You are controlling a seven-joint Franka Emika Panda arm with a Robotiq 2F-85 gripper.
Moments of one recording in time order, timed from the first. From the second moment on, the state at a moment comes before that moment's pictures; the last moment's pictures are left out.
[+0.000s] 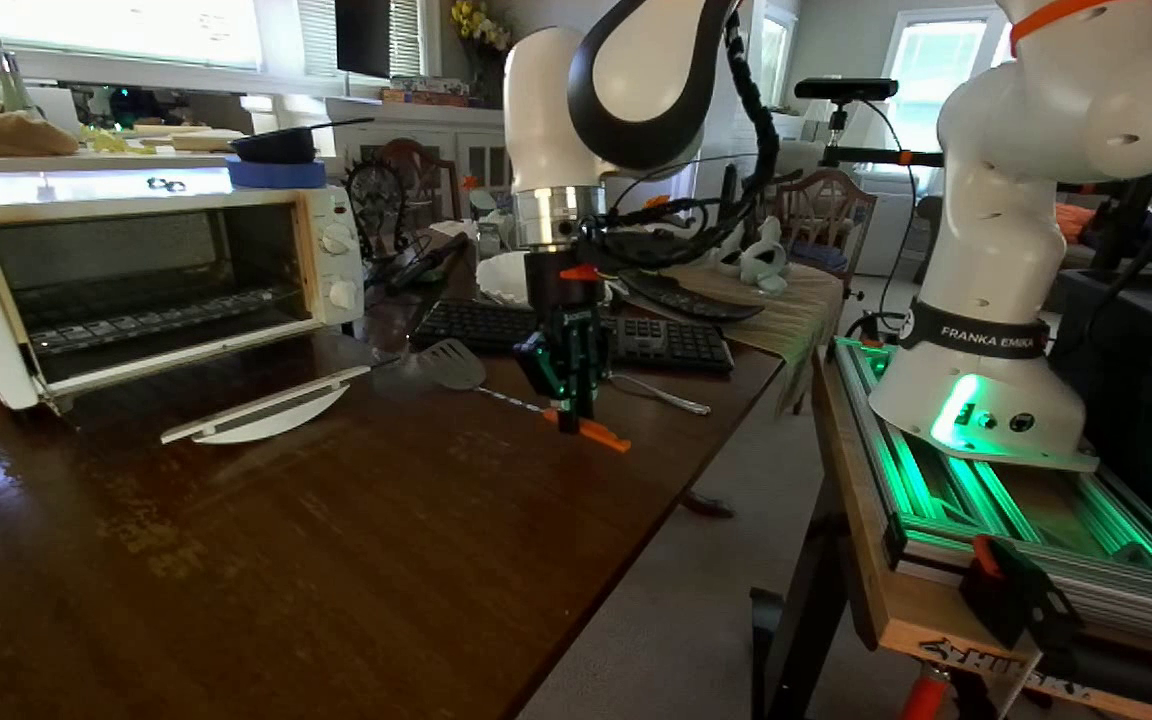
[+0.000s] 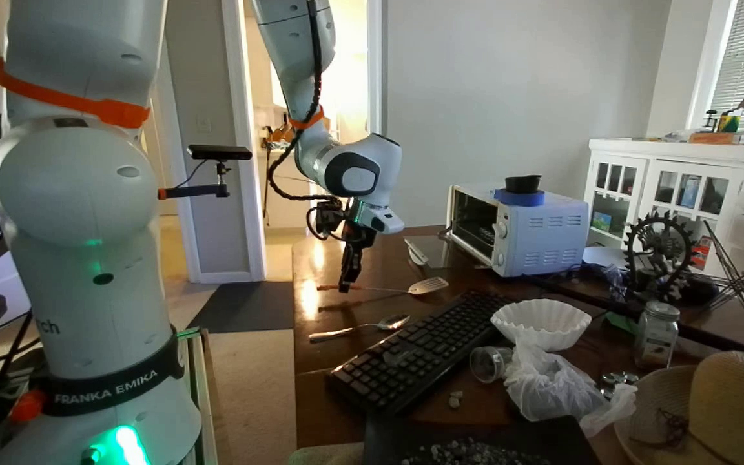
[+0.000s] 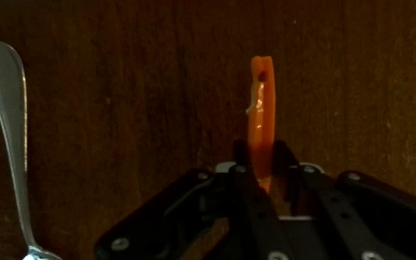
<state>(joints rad) 0.23 0.24 0.22 -2.47 0.37 2.57 0.46</state>
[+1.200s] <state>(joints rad) 0.20 -0.14 0.20 -2.53 0.33 2.12 0.45</state>
